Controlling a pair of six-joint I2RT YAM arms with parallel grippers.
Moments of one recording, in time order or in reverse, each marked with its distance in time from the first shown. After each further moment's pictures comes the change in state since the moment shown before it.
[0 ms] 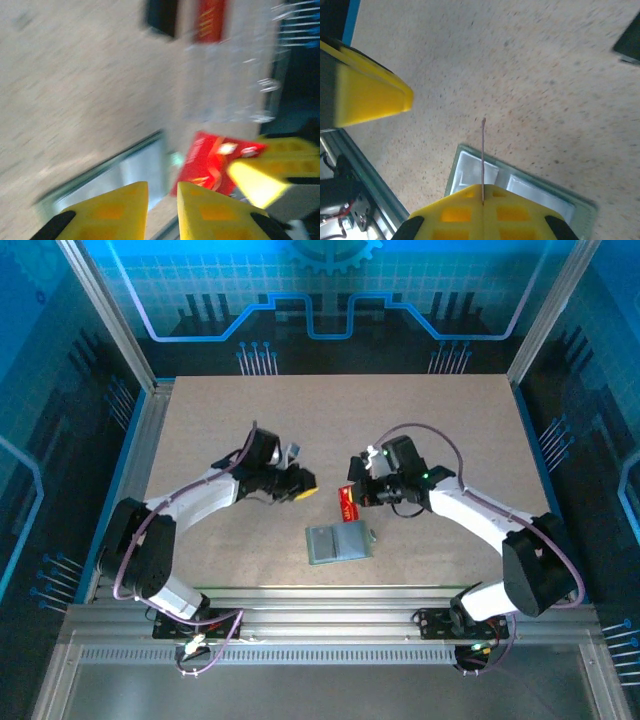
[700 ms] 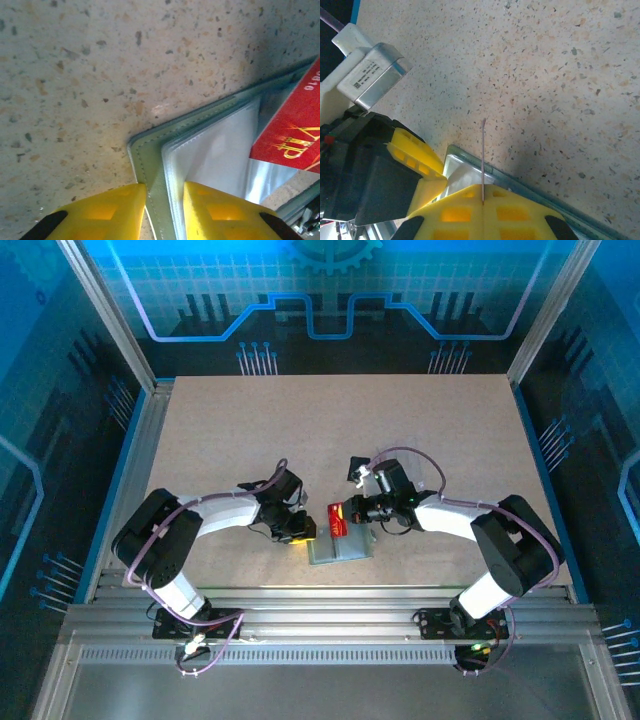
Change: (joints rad) left arm -0.171 0.116 -0.100 -0.081 -0.177 0.079; right arm 0.040 0.127 -0.184 0.380 -0.040 0.099
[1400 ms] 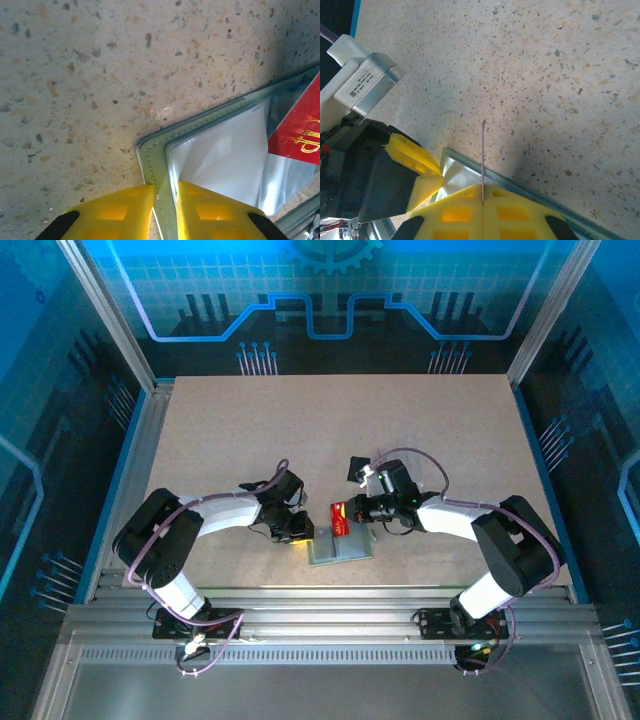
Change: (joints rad) left arm -0.010 0.005 0.000 -0.005 -0.034 0.005; right arm -0.020 -0.002 -0.023 0.034 -0.006 0.029
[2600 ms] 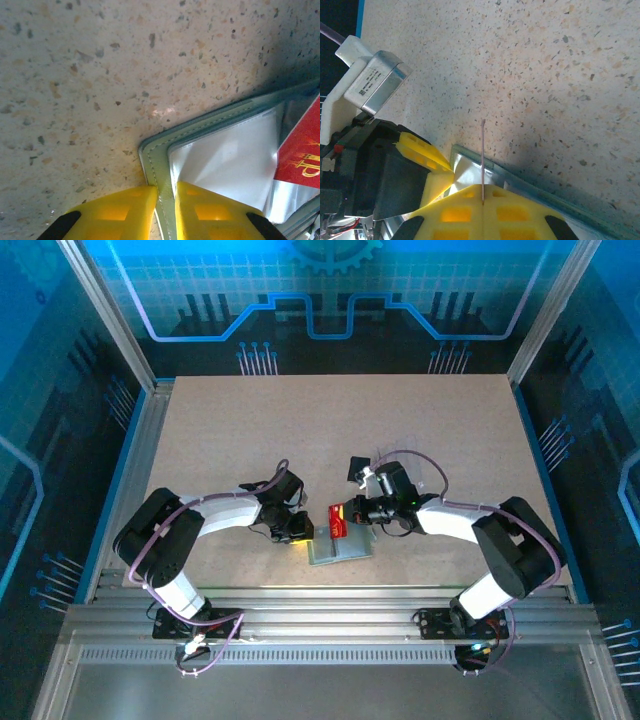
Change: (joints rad) left arm 0.000 0.010 -0.003 0.006 0.000 -0.001; right arm 0.020 -0.007 -0.011 0.011 -0.002 0.074
